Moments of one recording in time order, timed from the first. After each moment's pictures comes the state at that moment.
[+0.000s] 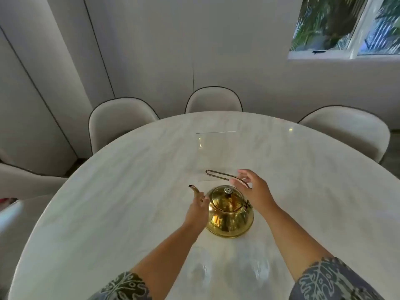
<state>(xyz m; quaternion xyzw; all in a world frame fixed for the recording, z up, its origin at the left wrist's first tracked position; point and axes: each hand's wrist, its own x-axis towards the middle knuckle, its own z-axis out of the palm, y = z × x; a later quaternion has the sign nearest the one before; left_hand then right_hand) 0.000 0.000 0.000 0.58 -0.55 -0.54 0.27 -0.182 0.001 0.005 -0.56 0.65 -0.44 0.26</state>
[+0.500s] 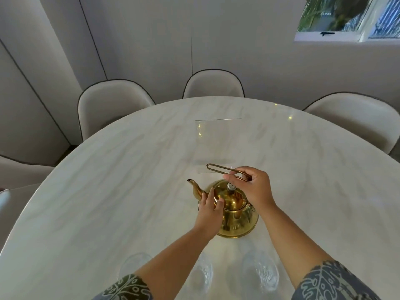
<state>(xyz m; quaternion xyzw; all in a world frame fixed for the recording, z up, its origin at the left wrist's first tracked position) -0.028 -0.017 -0.044 0.56 -0.60 -0.53 0.20 -0.168 -0.023 -0.014 -0.53 0.61 -0.55 0.24</state>
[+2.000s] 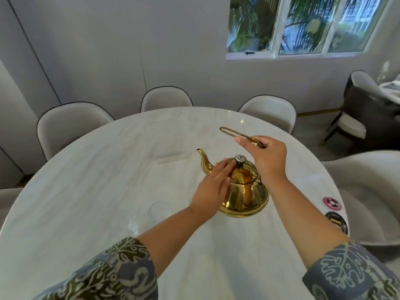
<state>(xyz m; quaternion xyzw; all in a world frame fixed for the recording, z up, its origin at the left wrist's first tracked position) -0.057 0.184 0.073 0.27 -0.88 -0.30 0.26 -0.192 0.235 0.146 -0.38 0.63 -0.67 0.09</state>
